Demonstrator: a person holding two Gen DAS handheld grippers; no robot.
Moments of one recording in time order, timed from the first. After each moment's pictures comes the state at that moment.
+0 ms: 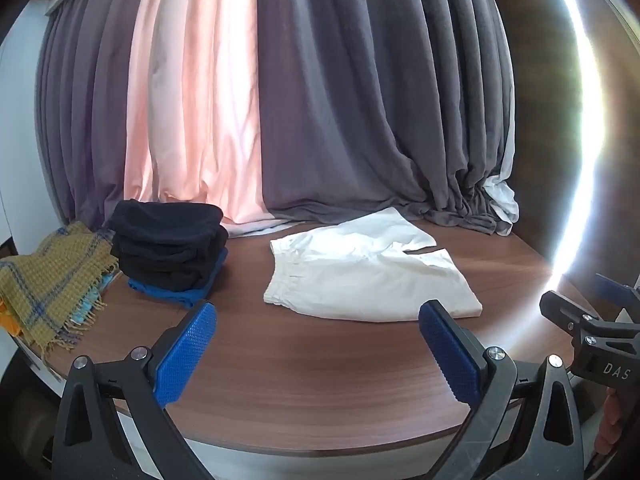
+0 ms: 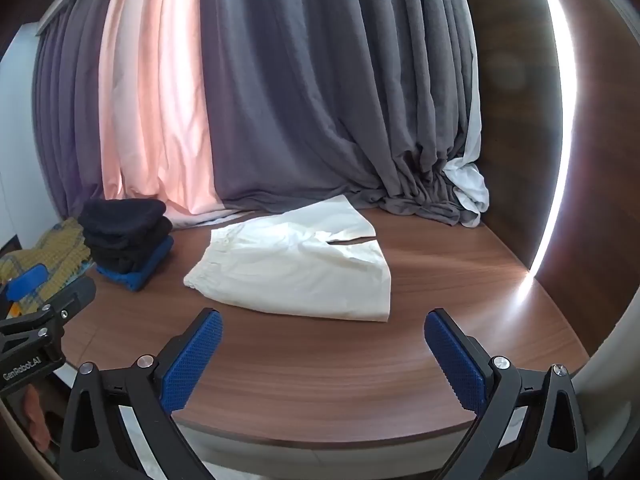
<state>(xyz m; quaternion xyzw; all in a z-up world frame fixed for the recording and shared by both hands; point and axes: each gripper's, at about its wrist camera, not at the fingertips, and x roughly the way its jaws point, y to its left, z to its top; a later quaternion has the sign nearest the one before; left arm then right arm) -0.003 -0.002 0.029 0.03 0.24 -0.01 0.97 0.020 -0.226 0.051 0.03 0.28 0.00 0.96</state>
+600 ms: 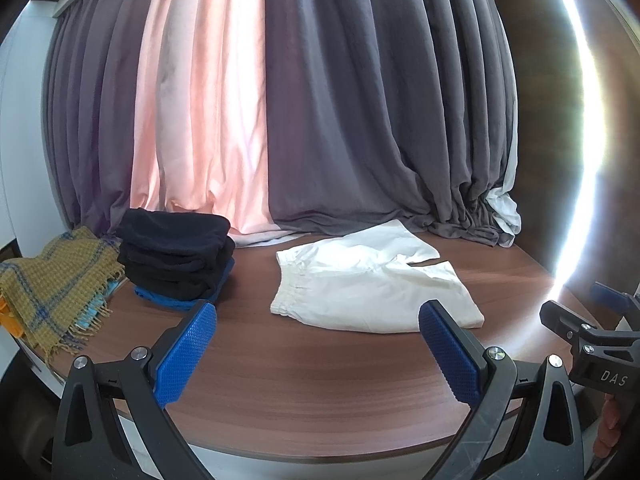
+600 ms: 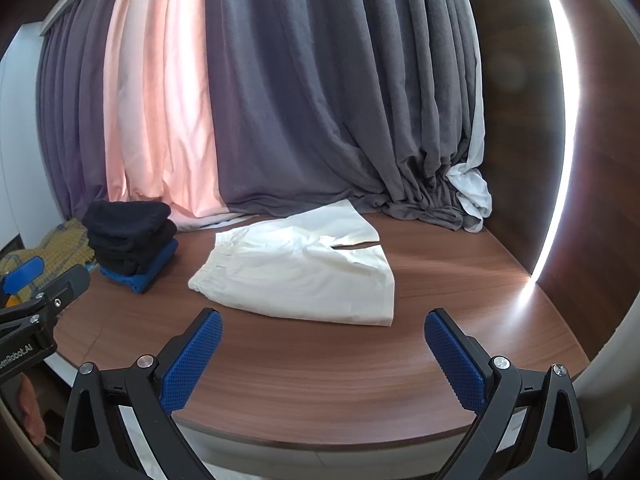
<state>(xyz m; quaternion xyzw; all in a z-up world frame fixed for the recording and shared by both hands) -0.009 0.009 0.031 0.02 0.22 0.00 0.98 0.021 -0.226 0.058 0.03 0.28 0.01 0.96</state>
